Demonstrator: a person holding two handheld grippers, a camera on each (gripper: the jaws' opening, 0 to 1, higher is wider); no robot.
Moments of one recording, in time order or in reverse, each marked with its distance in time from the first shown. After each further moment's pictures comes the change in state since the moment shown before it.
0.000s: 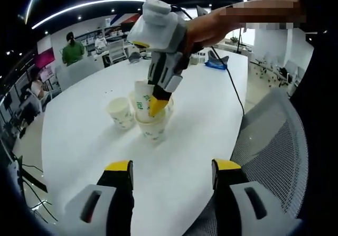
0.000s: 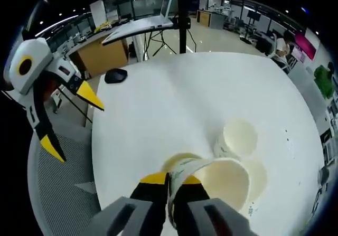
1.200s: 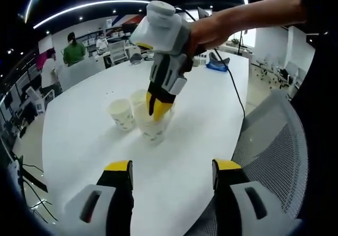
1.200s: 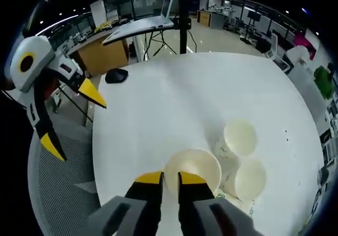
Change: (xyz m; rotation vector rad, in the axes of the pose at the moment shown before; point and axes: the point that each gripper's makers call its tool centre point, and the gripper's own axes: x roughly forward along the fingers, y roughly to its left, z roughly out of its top) left arm -0.002 0.002 0.004 -0.008 -0.014 0.006; right arm 0.002 0.000 0.001 -0.013 0.002 0.001
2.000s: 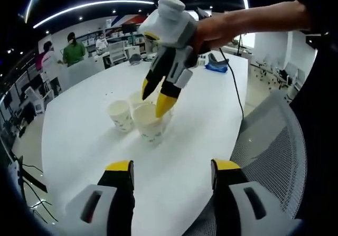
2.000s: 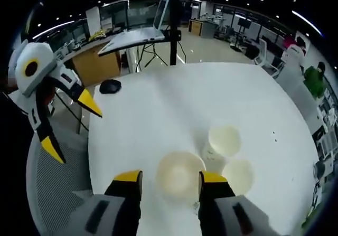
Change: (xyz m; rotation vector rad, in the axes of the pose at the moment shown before) left arm -0.001 -0.002 0.000 -0.002 -0.001 -0.008; right arm -0.025 -0.010 0.001 0.060 -0.127 -0.085
